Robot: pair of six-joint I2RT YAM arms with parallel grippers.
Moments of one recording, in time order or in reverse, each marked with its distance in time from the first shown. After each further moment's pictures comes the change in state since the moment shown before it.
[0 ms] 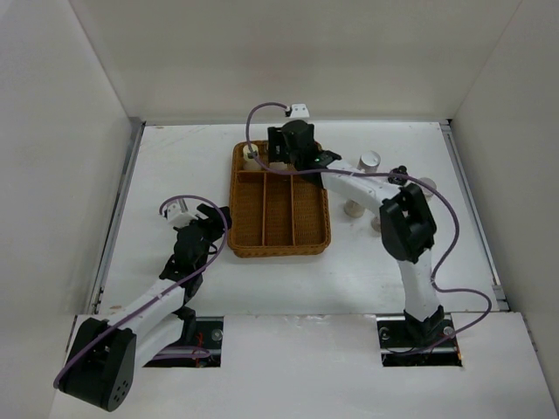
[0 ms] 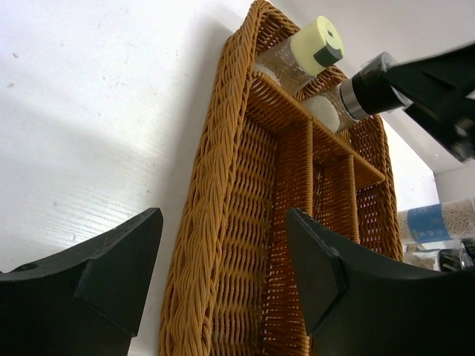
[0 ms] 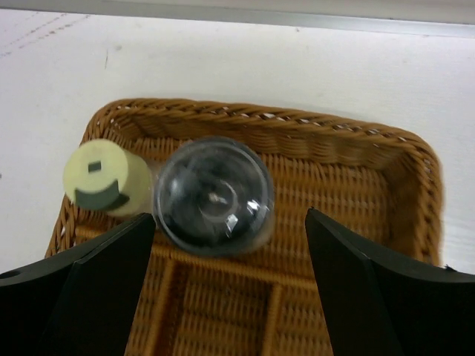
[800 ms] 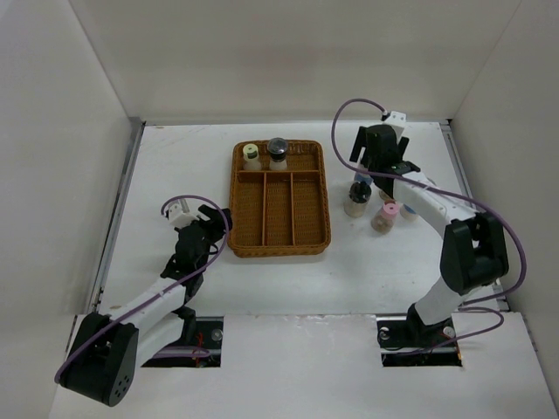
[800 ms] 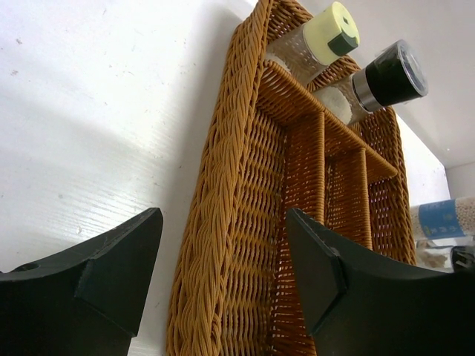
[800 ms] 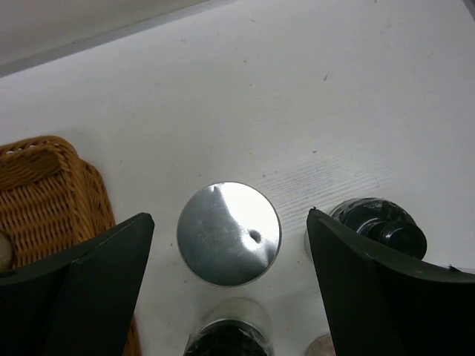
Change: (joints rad) left arm -0.001 0.034 -0.004 0.008 0.005 -0.002; right arm -0.349 -0.532 -0.591 -0.011 0.142 0.050
